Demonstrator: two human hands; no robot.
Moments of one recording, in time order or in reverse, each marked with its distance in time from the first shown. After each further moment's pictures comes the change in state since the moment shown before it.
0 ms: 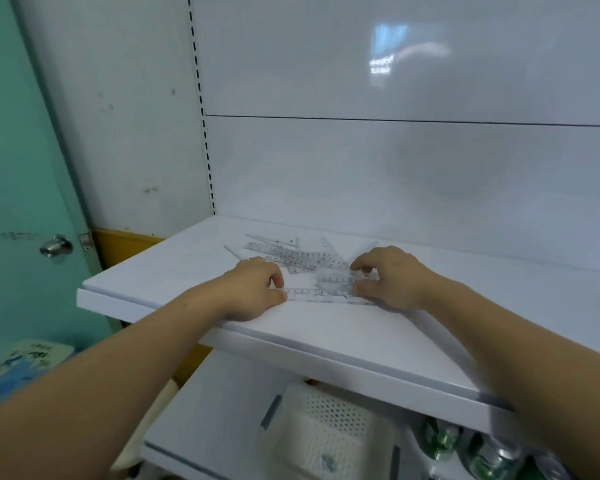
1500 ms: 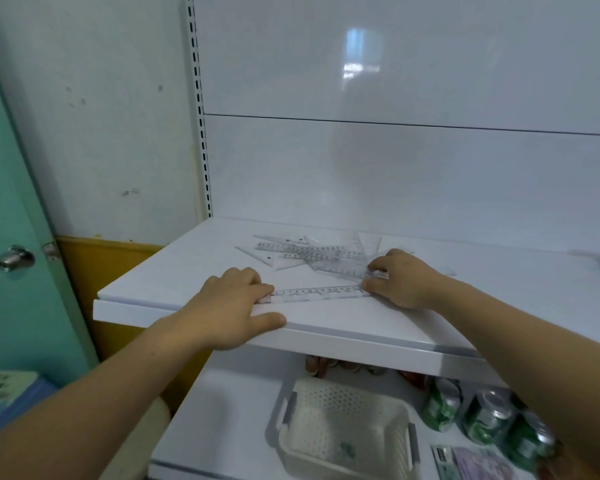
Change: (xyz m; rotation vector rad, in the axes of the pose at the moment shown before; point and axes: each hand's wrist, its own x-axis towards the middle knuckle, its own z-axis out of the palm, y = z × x) left_hand -0.037 -0.081 -0.002 0.214 0.168 0.305; right_hand -0.010 -0.055 0.012 -0.027 -0.014 0.311
